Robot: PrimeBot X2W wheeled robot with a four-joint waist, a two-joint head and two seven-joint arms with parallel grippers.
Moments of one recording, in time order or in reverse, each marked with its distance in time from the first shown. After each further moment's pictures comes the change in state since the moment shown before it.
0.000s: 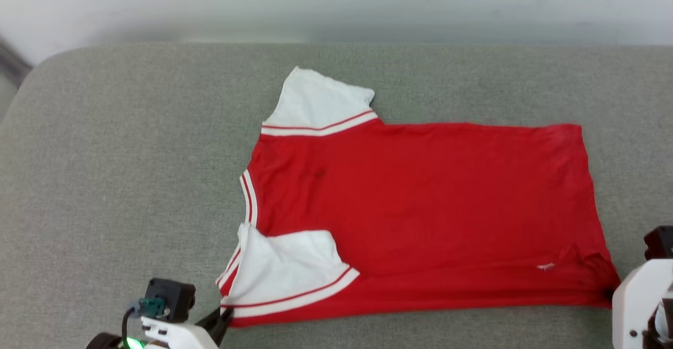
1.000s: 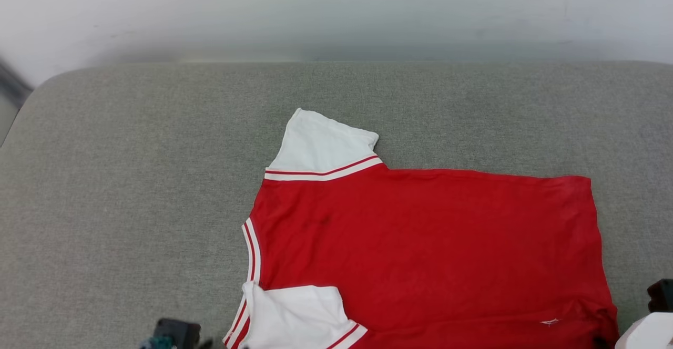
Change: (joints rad) left arm 0.105 -0.031 -0.067 0.110 -0.008 -0.021 -0.061; right arm 0.192 0.044 -0.037 -0.050 -0.023 -0.001 -0.048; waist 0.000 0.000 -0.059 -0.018
